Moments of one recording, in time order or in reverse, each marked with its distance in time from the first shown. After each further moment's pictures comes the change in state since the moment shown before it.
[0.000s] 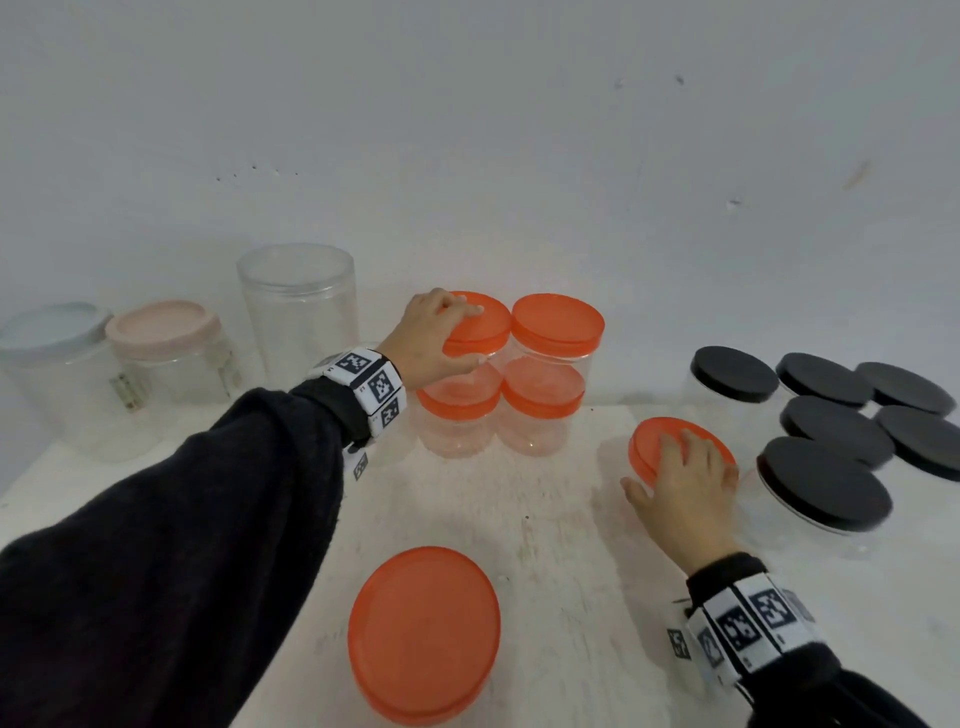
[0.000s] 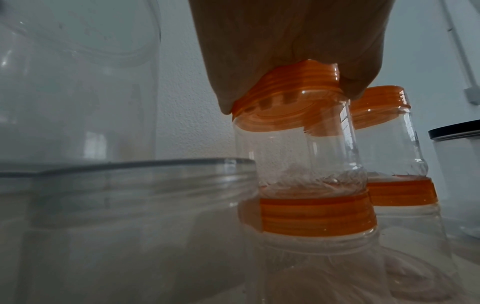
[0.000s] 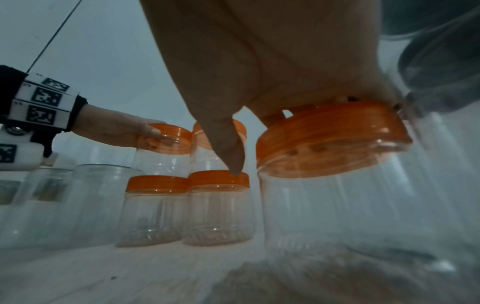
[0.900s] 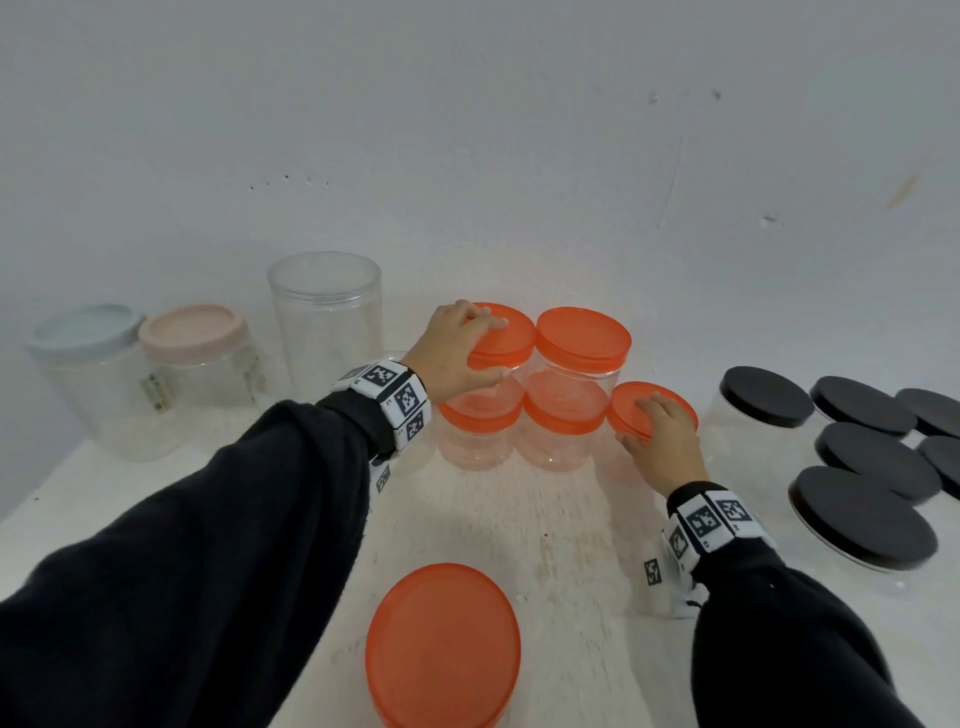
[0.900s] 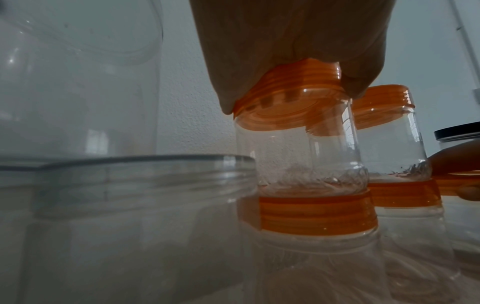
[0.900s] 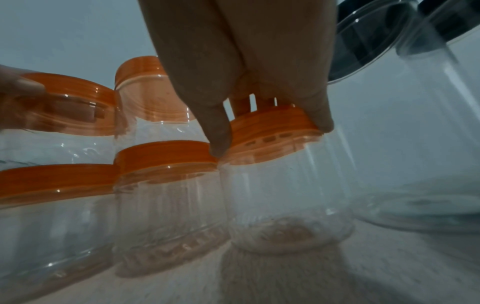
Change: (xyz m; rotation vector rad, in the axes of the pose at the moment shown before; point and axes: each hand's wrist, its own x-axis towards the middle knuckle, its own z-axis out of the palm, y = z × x) left_hand 0.000 0.002 0.003 -0.046 0.032 0.008; right_hand 0.084 -0.021 0.014 0.408 0.015 -0.084
